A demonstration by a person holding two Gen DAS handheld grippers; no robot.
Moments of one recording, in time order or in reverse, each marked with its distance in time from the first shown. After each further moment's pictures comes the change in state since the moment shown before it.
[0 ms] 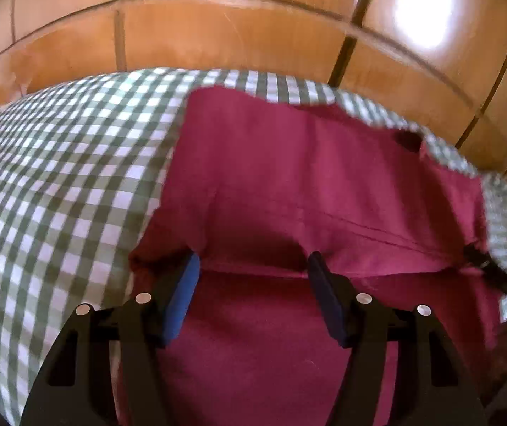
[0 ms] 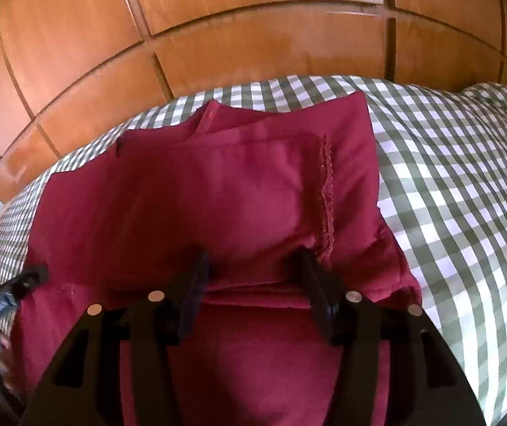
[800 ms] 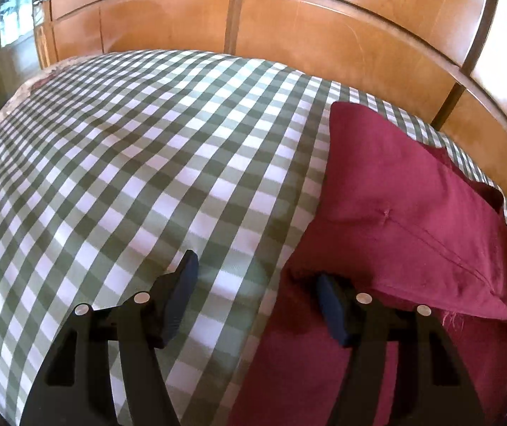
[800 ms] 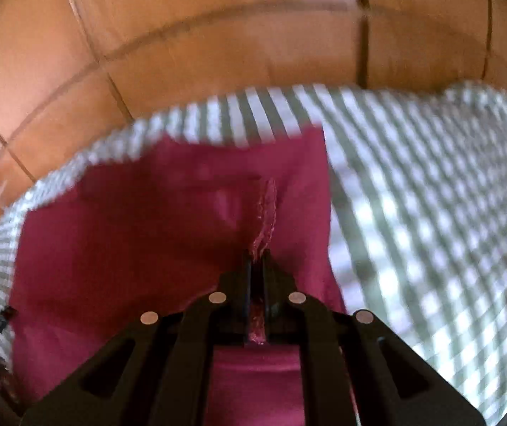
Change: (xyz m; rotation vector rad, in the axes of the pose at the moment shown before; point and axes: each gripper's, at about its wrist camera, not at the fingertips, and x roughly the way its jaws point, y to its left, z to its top) left arm 0.006 0.072 -0.001 -0.202 0.011 0.245; right arm 0.029 -0.034 0.035 0.077 0.046 -0.075
